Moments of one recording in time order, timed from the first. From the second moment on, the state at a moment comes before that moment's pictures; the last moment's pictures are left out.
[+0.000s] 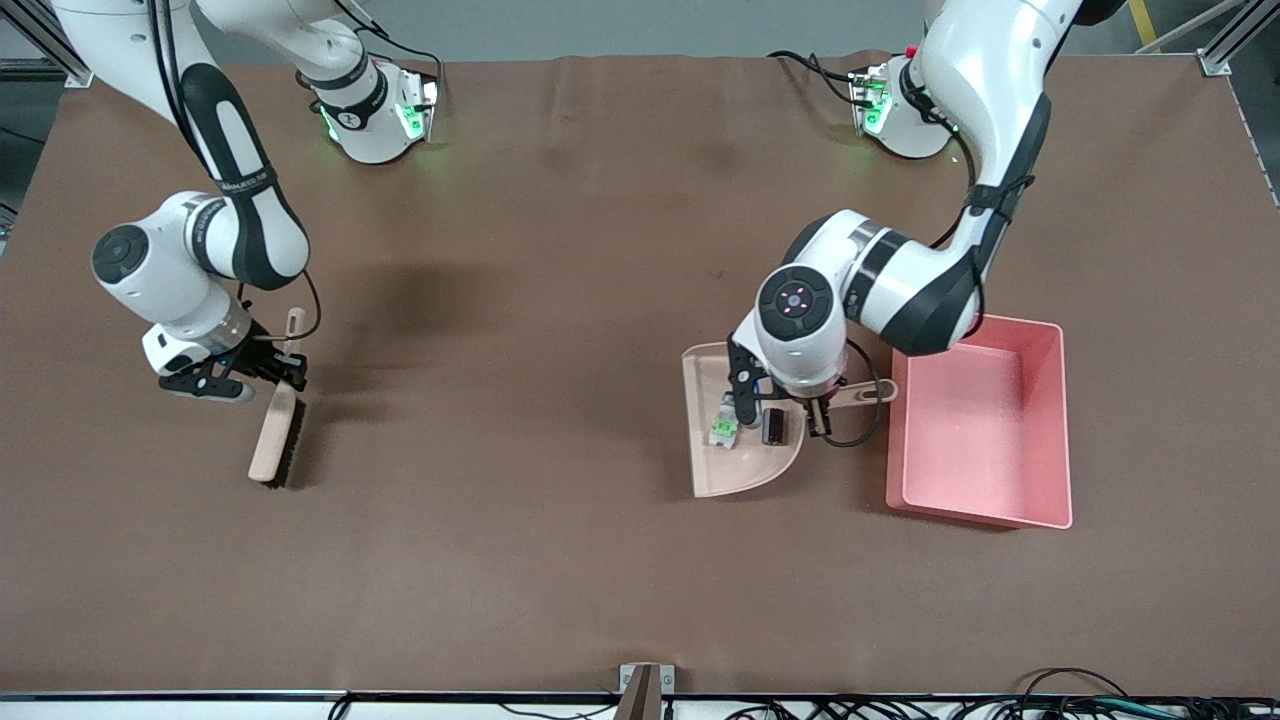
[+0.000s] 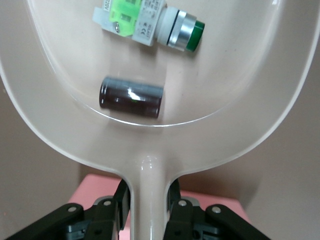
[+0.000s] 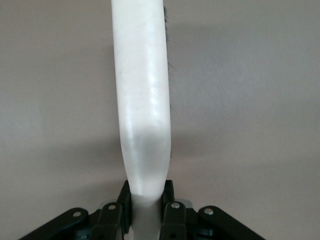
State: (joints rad) left arm -0.36 0.55 -0.20 -1.51 0.37 1.88 0.85; right arm 0.32 0.25 -0.39 -2.39 0.32 2.72 -0.18
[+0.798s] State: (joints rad) left arm -0.11 0.16 -0.20 -1.99 0.39 2.05 1.22; right arm 0.33 0.25 -0.38 -2.42 0.34 2.73 -0.18
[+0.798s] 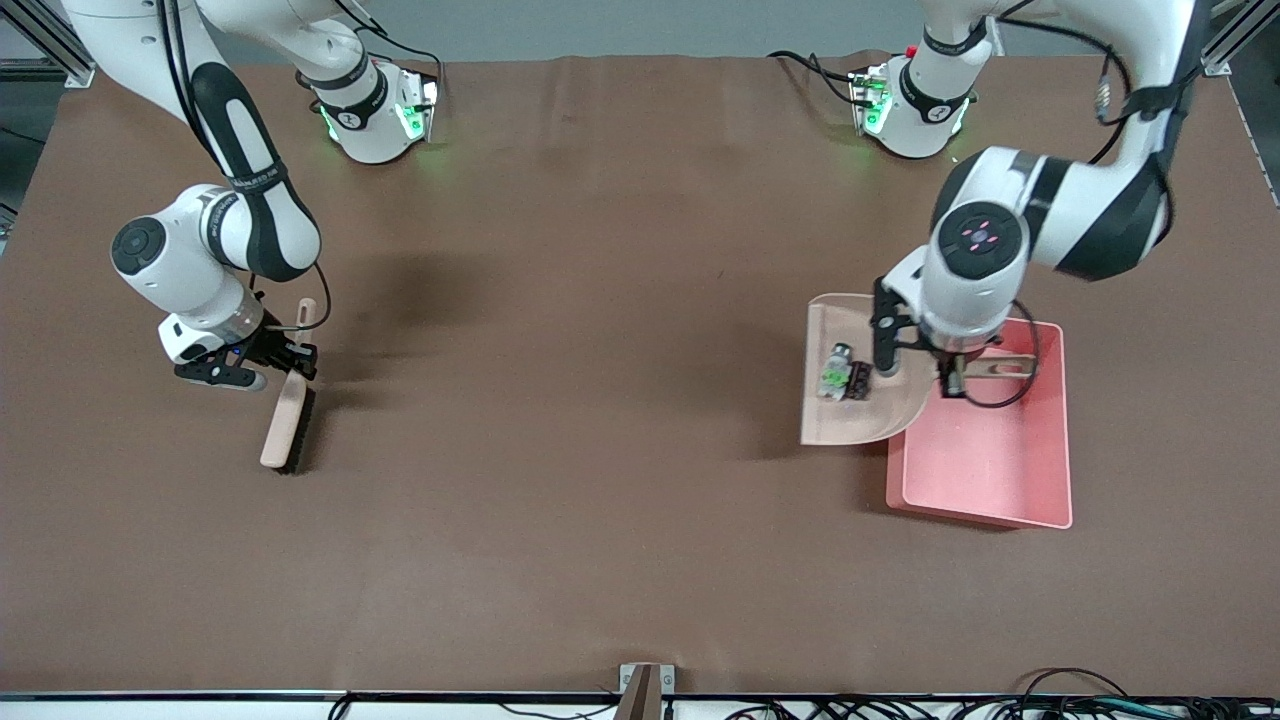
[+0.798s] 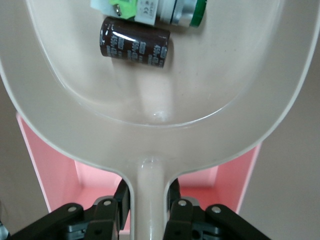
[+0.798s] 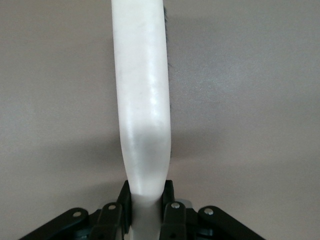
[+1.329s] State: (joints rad) left arm 0.16 -0.02 -0.20 -2.13 0.39 2.13 1.52; right arm 0.33 0.25 -0.39 -2.42 0.34 2.73 -0.18
